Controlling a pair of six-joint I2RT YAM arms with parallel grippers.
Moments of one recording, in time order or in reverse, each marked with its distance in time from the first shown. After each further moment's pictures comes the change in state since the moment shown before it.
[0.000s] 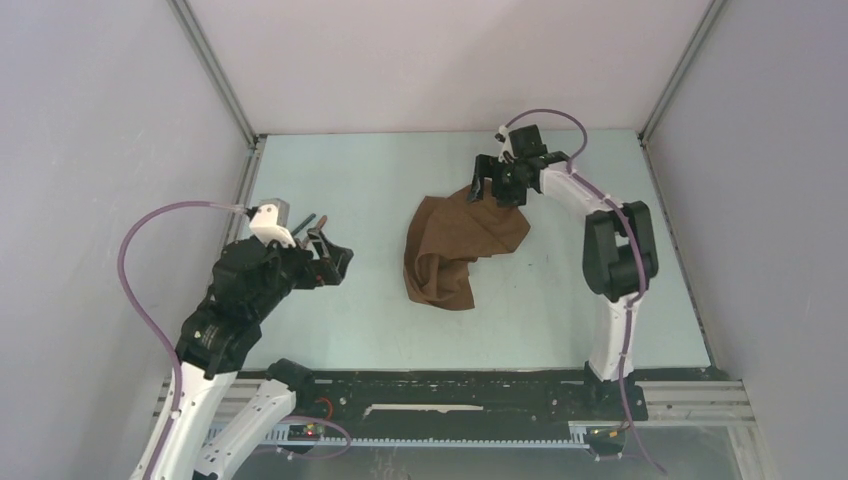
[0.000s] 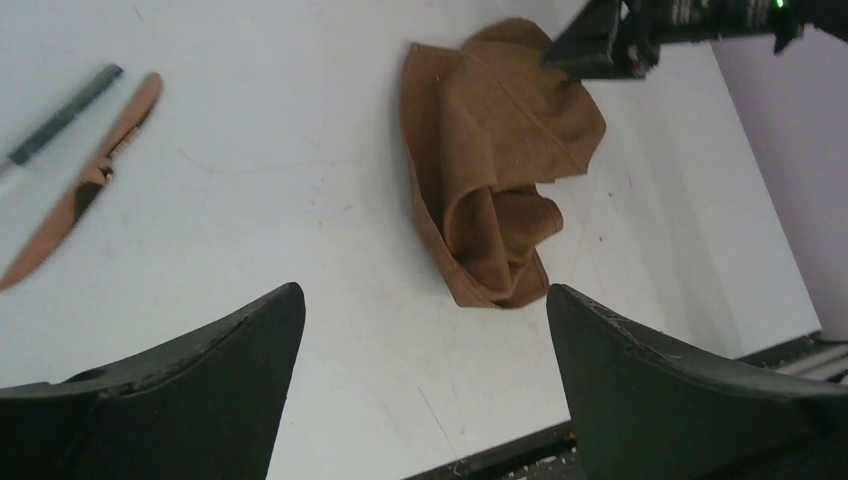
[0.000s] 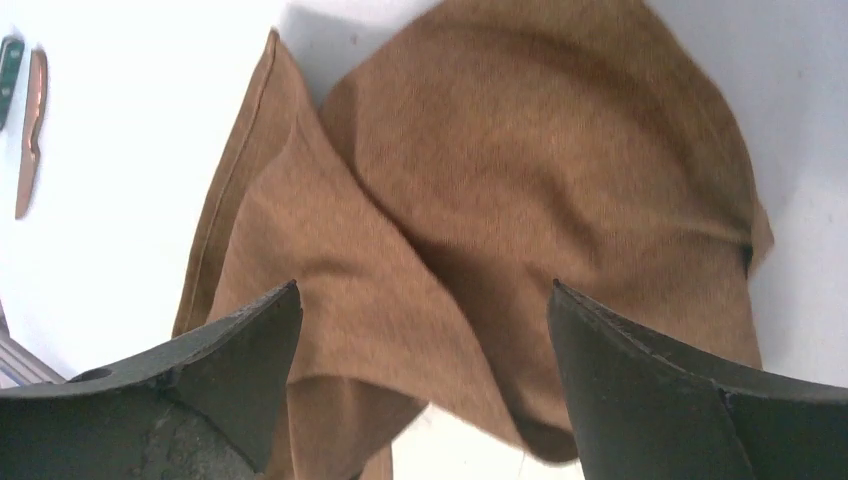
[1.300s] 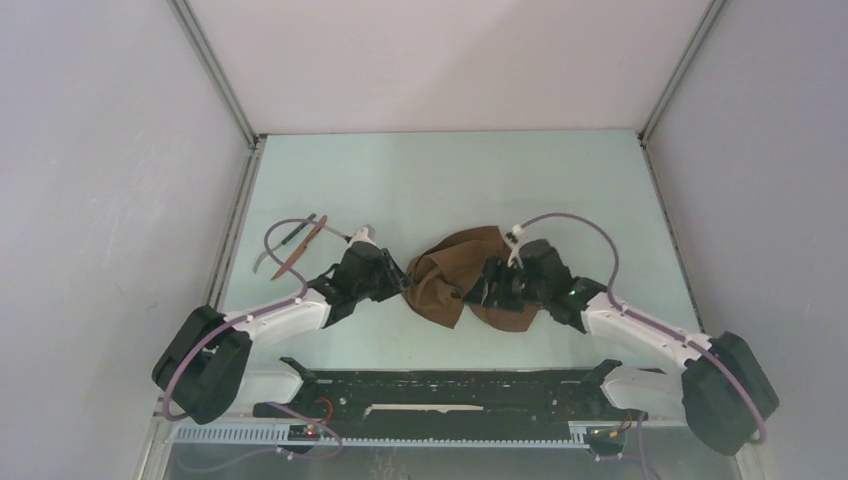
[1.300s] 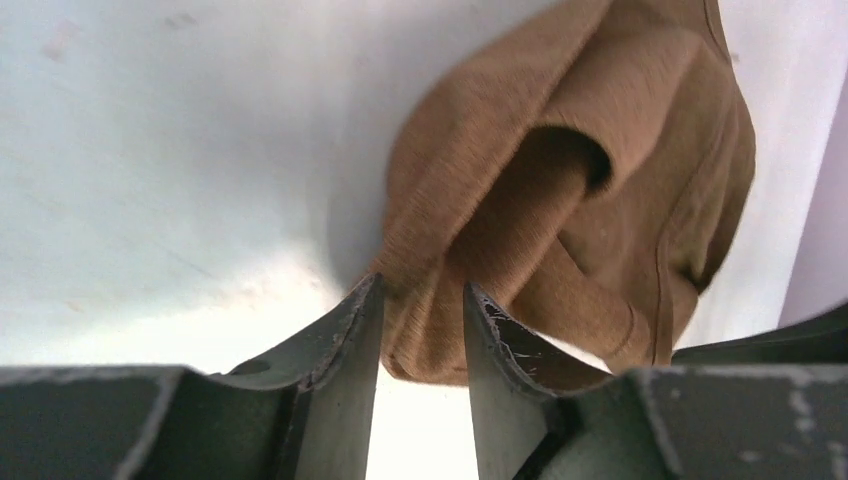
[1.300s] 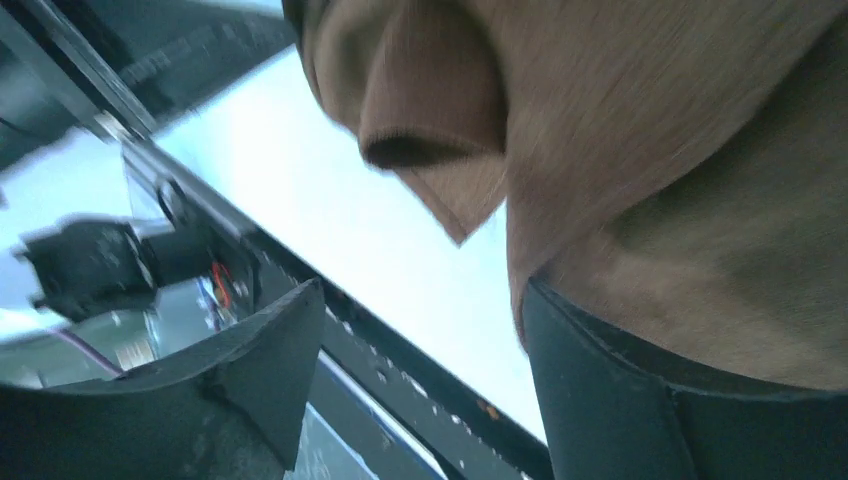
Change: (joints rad) left arm -0.261 0.673 -0.476 0.795 0.003 -0.517; right arm 0.380 -0.842 -1.061 0.396 0.030 0.451
